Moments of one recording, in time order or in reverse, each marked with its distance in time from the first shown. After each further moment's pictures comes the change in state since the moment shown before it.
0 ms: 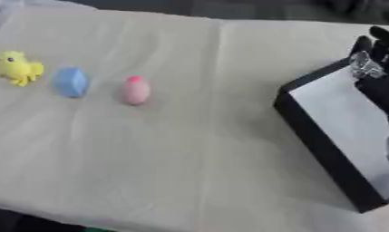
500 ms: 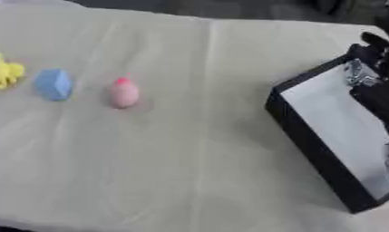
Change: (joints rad) left arm -0.192 0.187 -0.247 0.246 -0.154 0.067 -0.153; right arm -0.043 -0.001 0.031 0.000 0.004 -0.009 0.035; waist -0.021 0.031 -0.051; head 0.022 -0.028
